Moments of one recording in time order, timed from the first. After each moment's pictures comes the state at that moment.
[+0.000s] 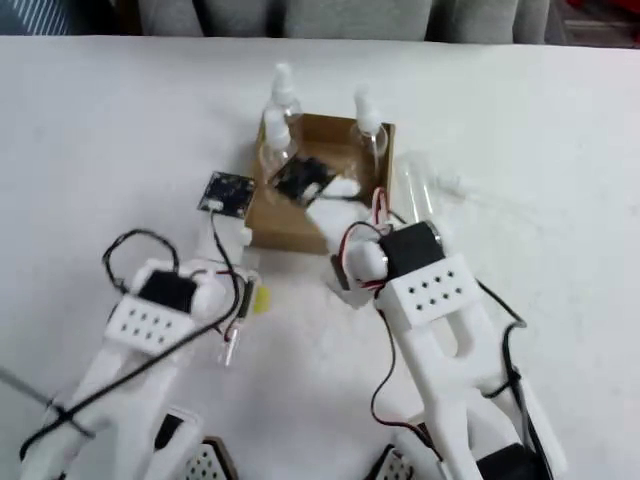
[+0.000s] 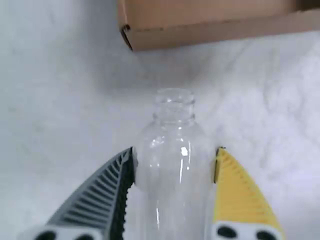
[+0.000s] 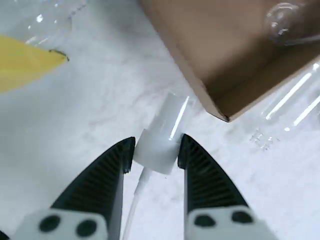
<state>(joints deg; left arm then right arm) 11.6 -42.0 58.0 60.4 6.3 -25.9 -29.3 25.5 80.2 25.7</state>
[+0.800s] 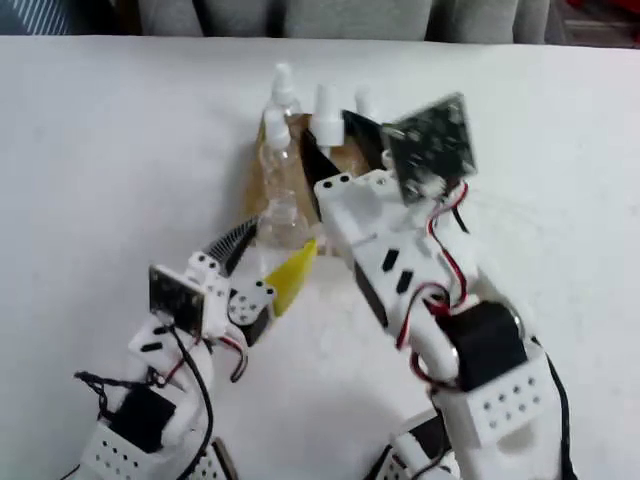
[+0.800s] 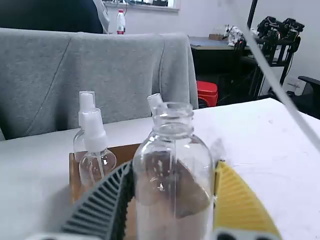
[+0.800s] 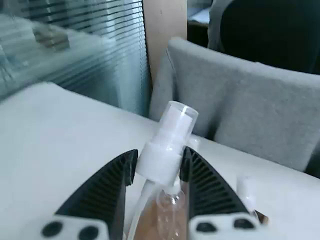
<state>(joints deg) 22.9 -101.6 88.7 27.6 5.9 -29.5 -50.5 19.0 48.7 1.5</state>
